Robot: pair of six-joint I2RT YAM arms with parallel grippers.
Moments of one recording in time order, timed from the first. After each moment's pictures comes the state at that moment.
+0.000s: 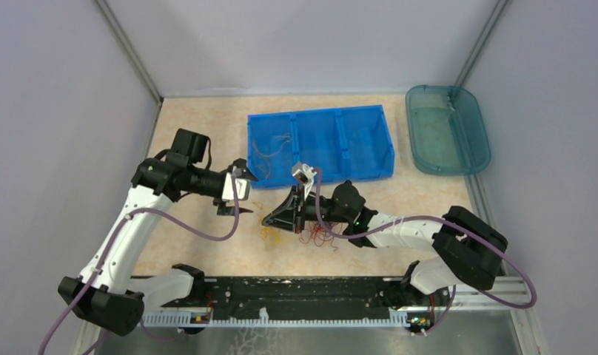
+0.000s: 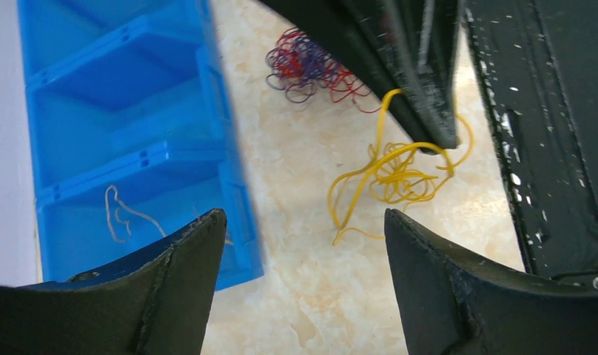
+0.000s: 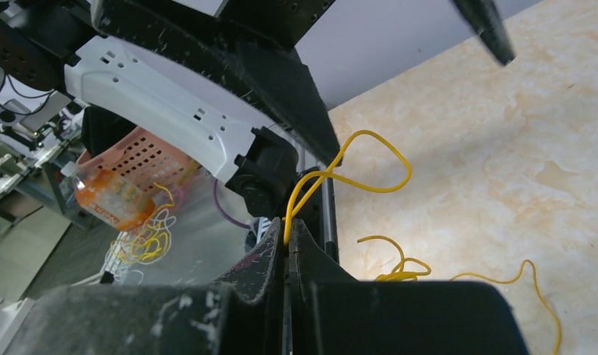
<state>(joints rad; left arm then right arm) -0.34 1.12 1.22 -1.08 0.89 1.28 0.98 1.38 0.58 0.95 -0.55 0.60</state>
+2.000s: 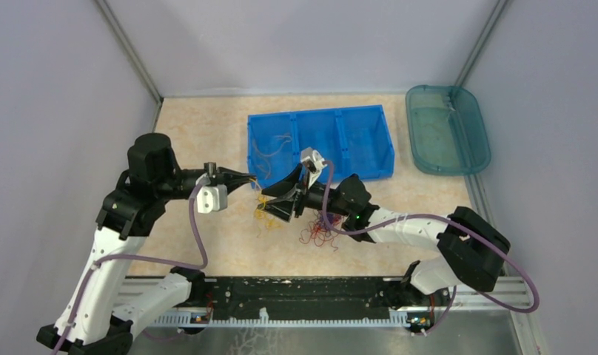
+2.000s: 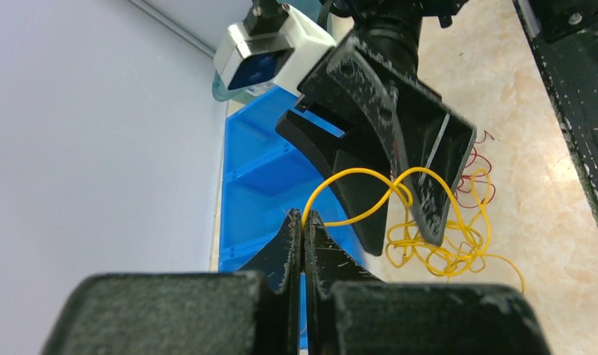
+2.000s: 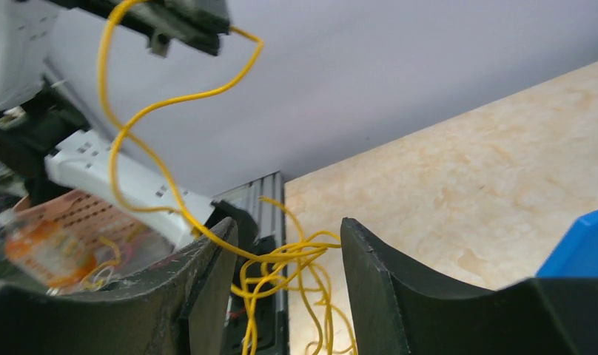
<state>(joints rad) -0.41 0.87 1.24 -0.74 0.95 1.05 0.95 1.38 0.64 1.04 -0.49 0.53</state>
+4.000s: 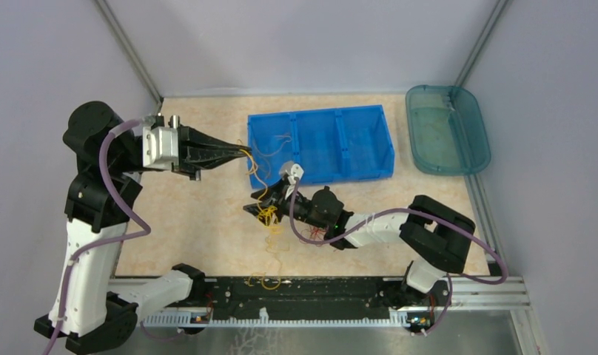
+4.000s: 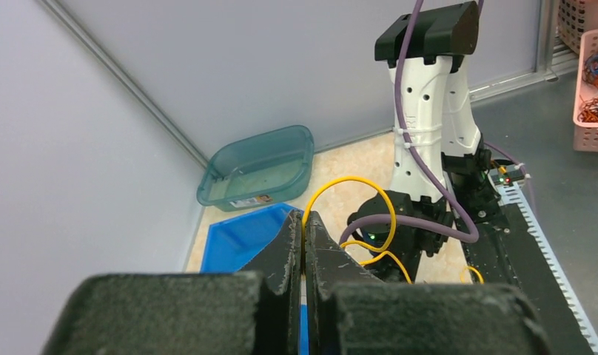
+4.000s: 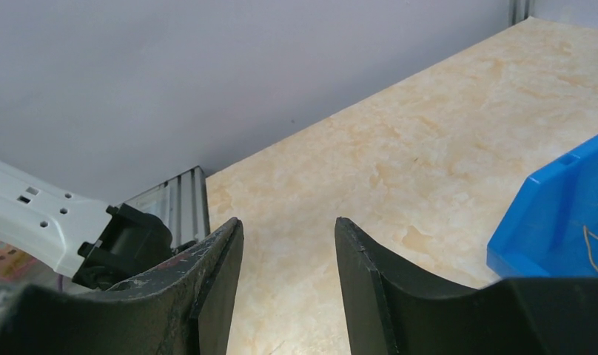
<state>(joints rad) -0.42 1.03 1.67 -0.50 1.13 0.32 1.09 1.60 0.70 1.08 -0.14 0.35</state>
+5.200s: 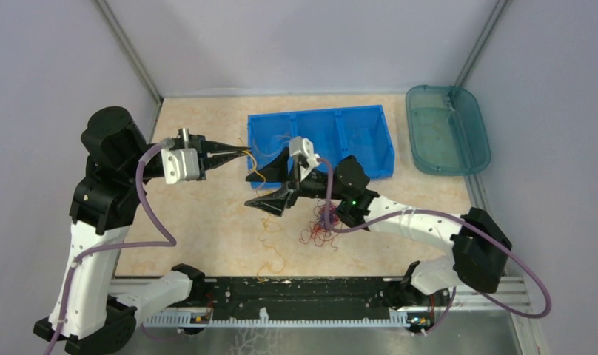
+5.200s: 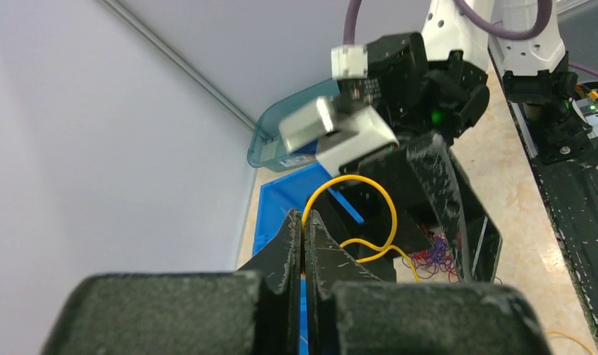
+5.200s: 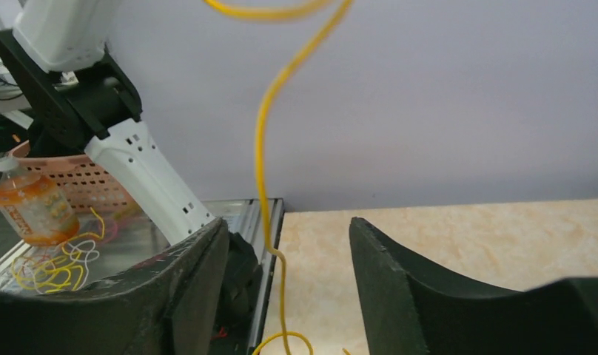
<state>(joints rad) -0.42 1.00 1.60 -0.63 1.02 0.68 0.98 1.33 0.89 0.85 -0.61 0.28</state>
